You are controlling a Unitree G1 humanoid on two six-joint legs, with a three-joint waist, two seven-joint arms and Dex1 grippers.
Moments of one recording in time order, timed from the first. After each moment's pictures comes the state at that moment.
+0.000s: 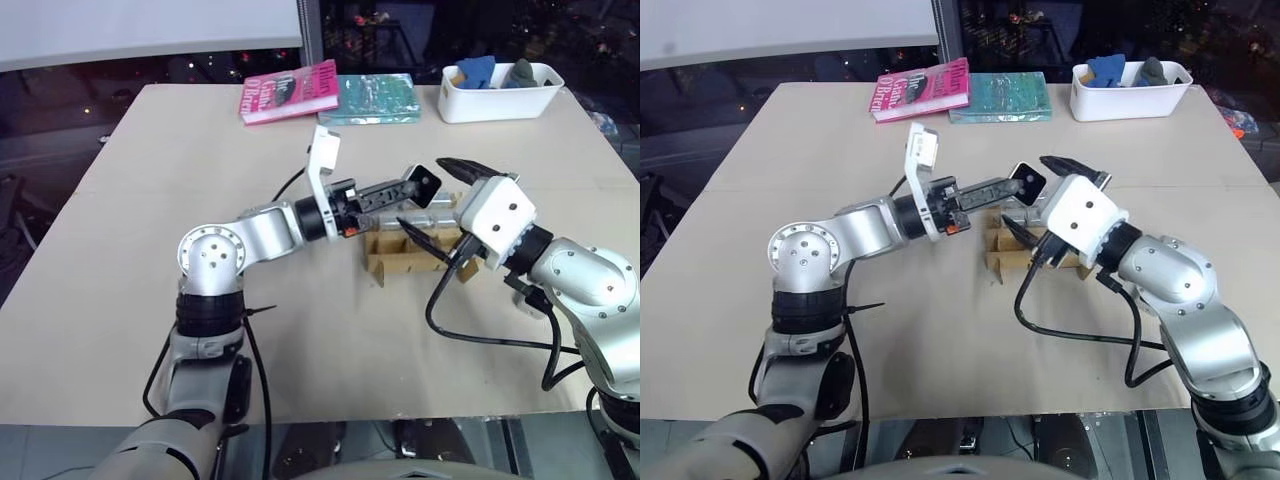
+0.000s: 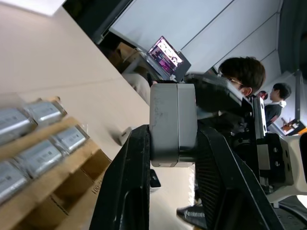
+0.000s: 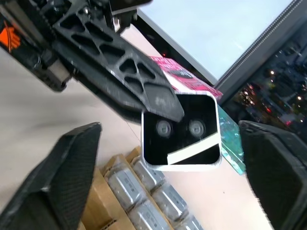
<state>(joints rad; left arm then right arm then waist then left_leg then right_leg) -0.72 0.31 0.09 -0.12 -1.25 1.11 -0.26 -0.34 -0.61 0.08 -0.77 0.15 0.58 0.52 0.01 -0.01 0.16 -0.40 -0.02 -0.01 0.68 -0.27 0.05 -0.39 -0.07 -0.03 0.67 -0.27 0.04</state>
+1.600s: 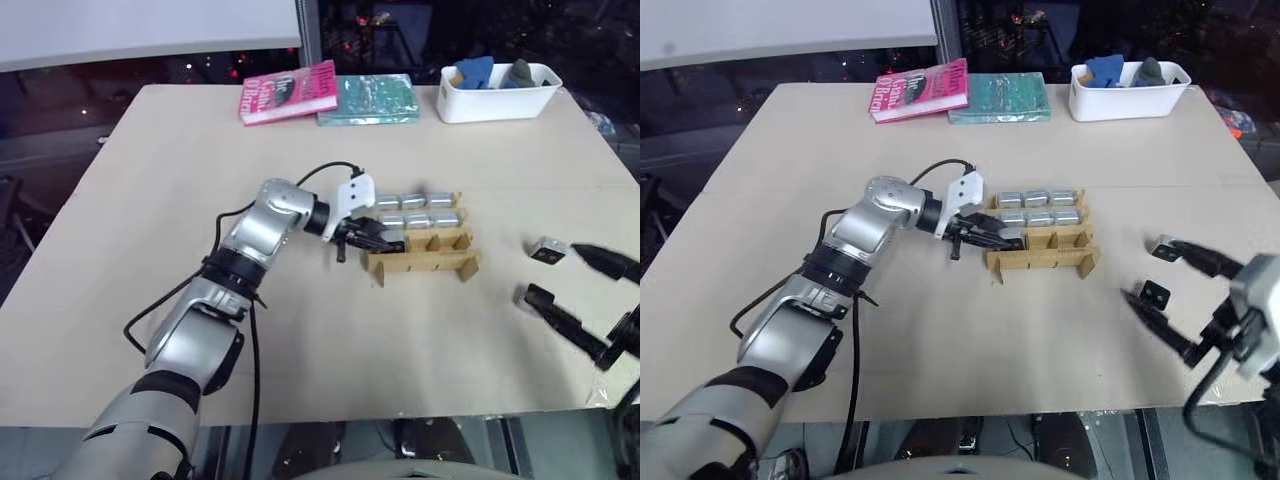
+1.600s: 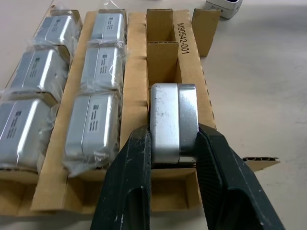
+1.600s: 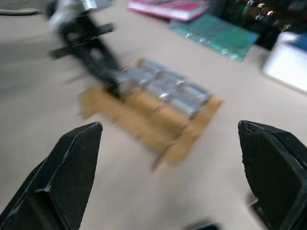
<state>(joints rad) -0.94 0.42 -0.39 0.46 -0.14 0.28 -1.27 0.35 -0.76 -0.72 -0.73 0.78 0.47 0.70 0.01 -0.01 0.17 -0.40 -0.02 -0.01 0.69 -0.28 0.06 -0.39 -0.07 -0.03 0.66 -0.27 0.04</state>
